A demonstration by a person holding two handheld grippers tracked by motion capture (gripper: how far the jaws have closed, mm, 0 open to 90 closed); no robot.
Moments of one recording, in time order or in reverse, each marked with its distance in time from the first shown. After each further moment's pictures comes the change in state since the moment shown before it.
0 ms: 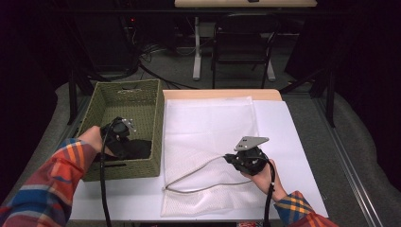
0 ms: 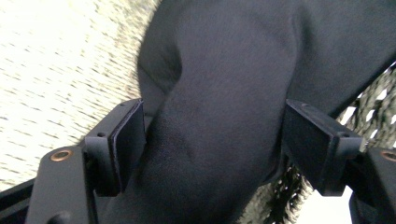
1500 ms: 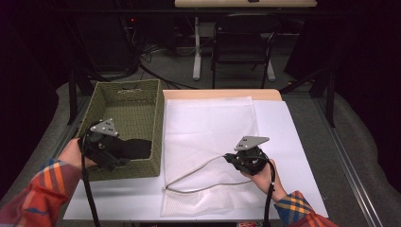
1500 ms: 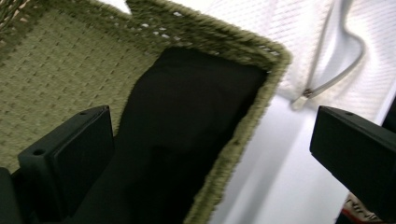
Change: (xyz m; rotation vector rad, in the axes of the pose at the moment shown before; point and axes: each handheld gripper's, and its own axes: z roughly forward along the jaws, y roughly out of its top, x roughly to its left) left arm -0.060 -0.033 -0.061 -0.354 0.099 -0.055; right arm 0.000 0.001 -0.001 -0.007 -0.004 -0.002
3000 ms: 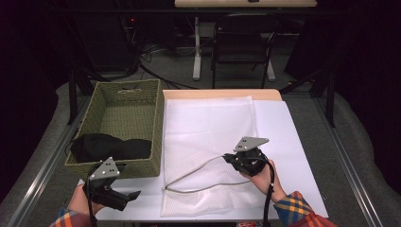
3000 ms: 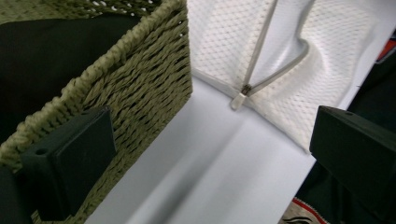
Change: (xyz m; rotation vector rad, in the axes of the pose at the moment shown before) left arm -0.091 -0.058 0.030 -0.204 0.025 -0.139; right arm 0.004 0.001 -0.001 -0.015 -0.002 -0.011
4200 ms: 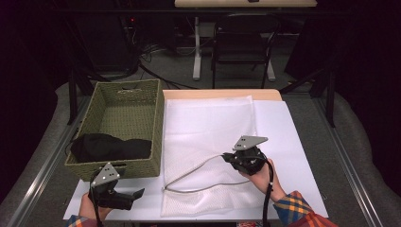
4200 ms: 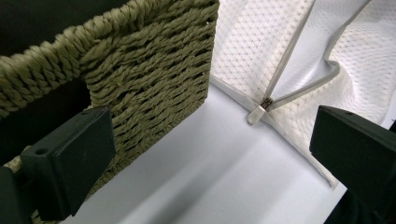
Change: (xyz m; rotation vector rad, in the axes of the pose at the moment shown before) left arm -0.003 -0.027 0.022 -0.119 0.084 -0.134; right arm 0.000 0.004 0.002 -0.005 0.006 0.005
